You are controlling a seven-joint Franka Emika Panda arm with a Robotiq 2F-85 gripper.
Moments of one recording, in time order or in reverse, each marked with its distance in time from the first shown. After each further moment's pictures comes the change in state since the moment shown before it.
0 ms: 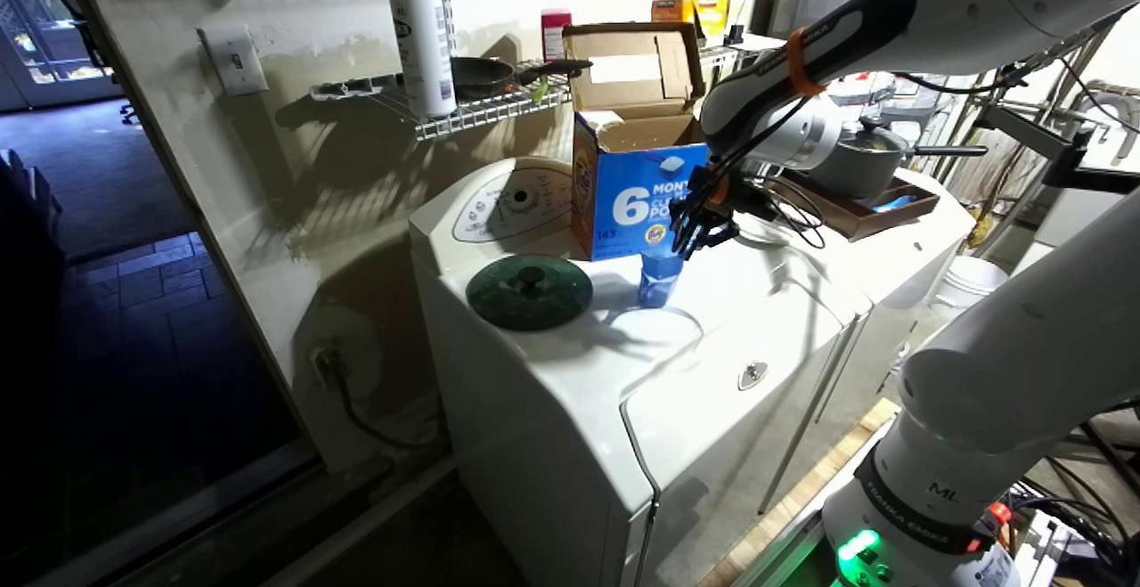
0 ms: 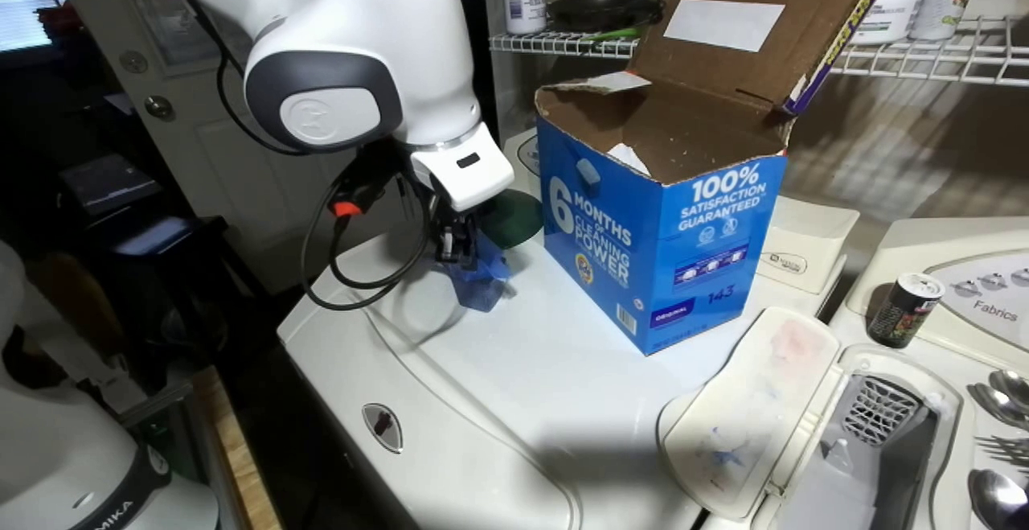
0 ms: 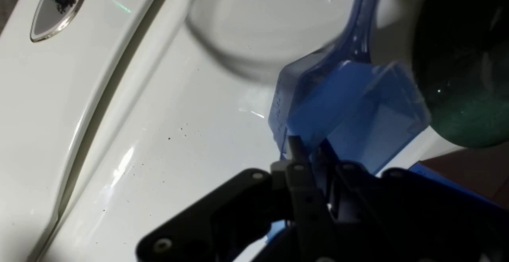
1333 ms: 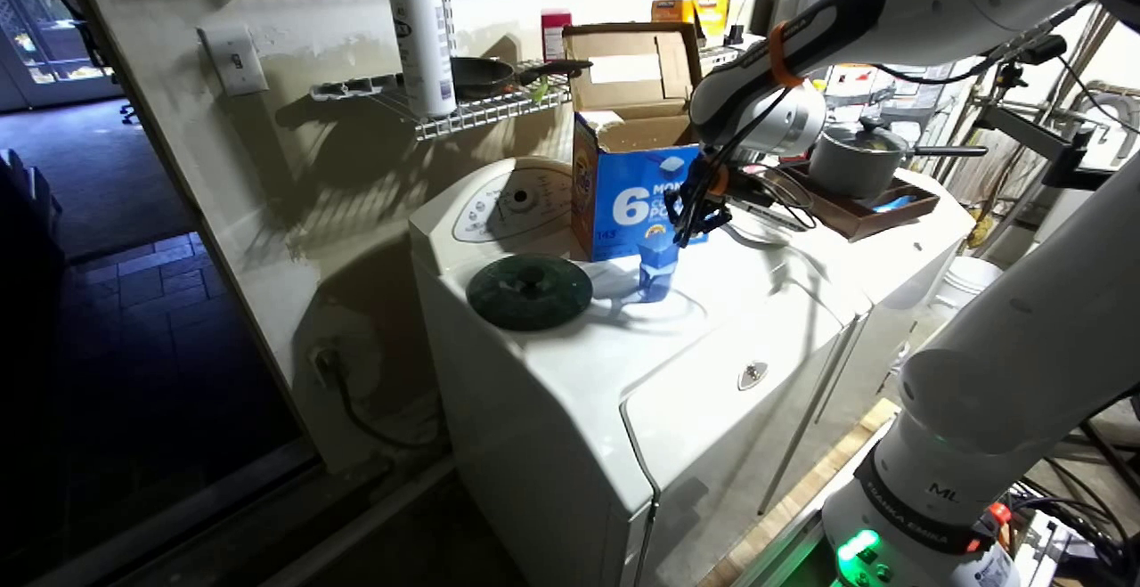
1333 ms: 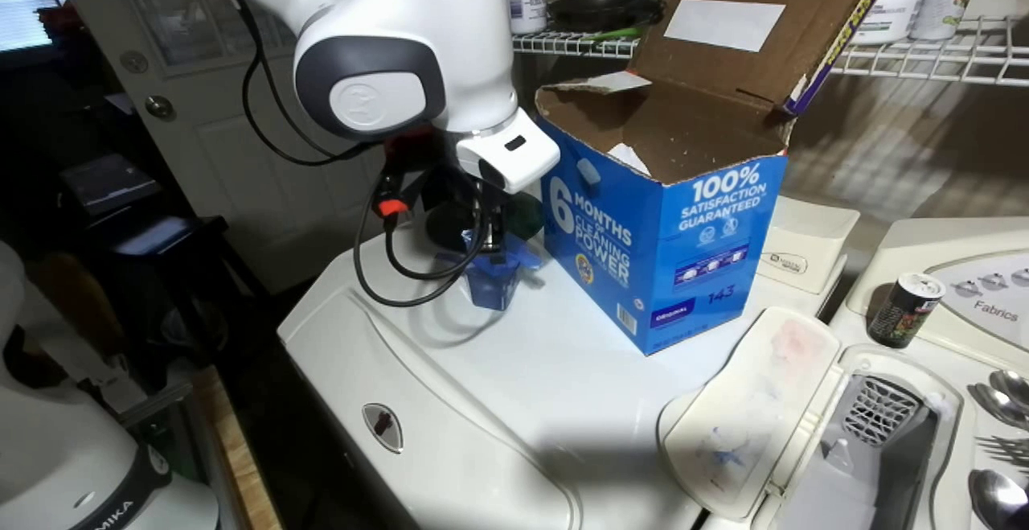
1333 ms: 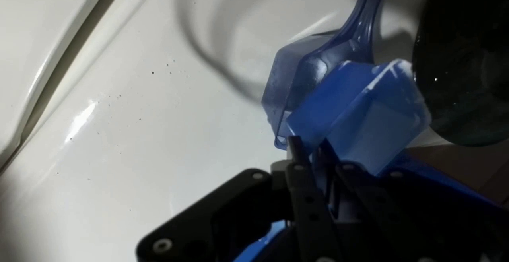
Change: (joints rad) arm 0.006 0.097 -0.028 0.114 -0.029 -0.014 -0.150
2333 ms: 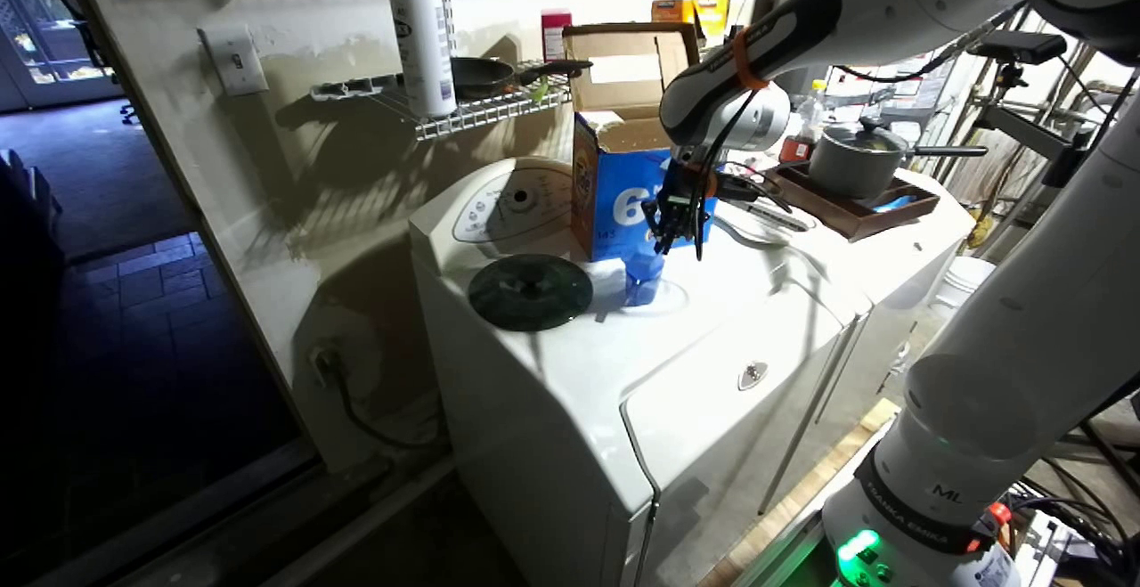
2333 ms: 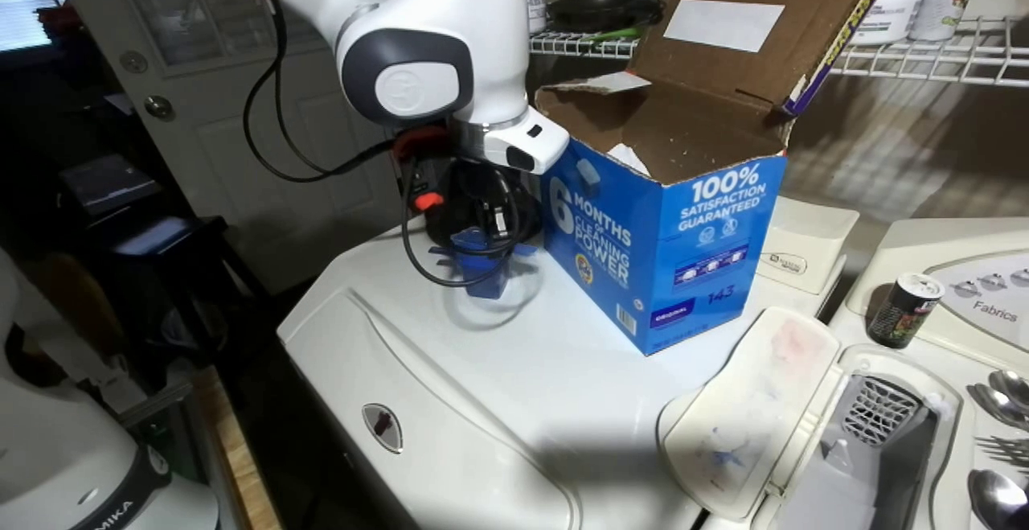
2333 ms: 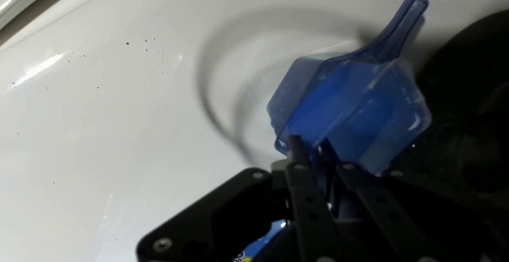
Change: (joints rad) arm 0.058 0.104 0.010 0.110 -0.045 -0.098 -0.206
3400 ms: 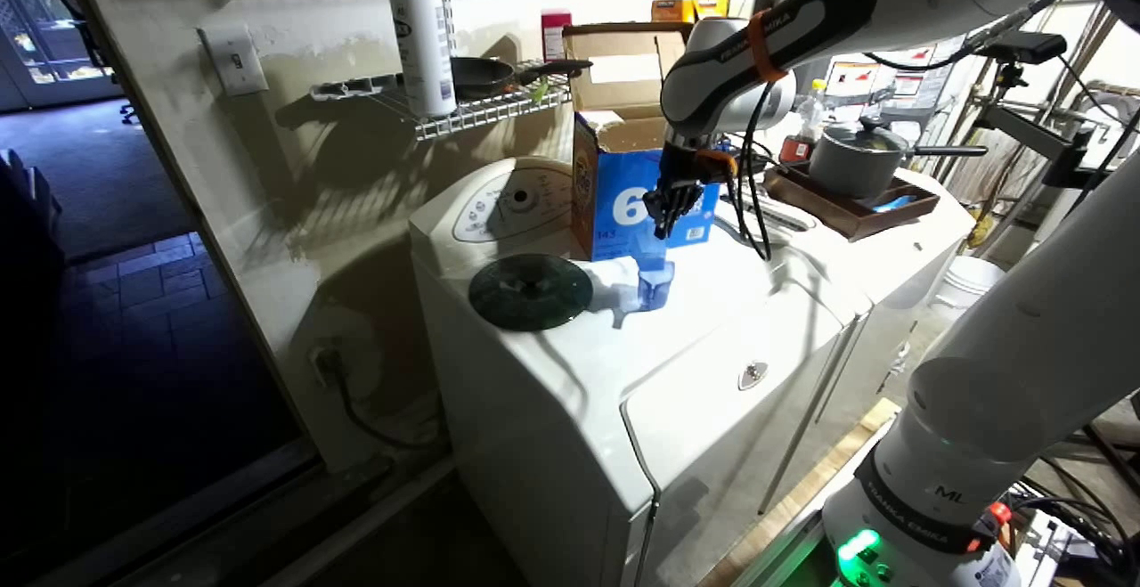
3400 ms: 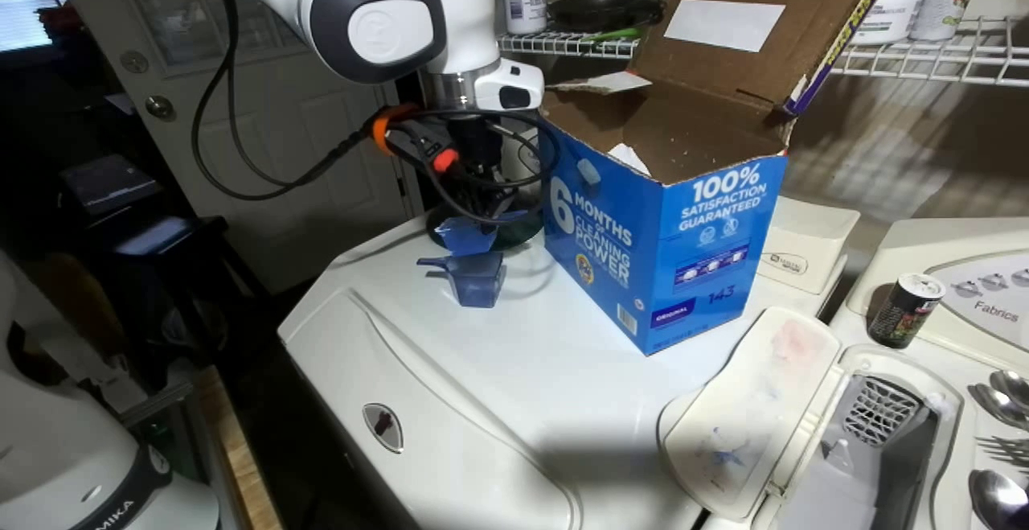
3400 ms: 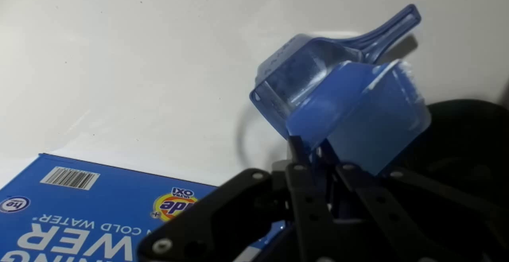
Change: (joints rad) arm 0.036 -0.102 0.019 -0.012 -0.153 -0.028 -0.259
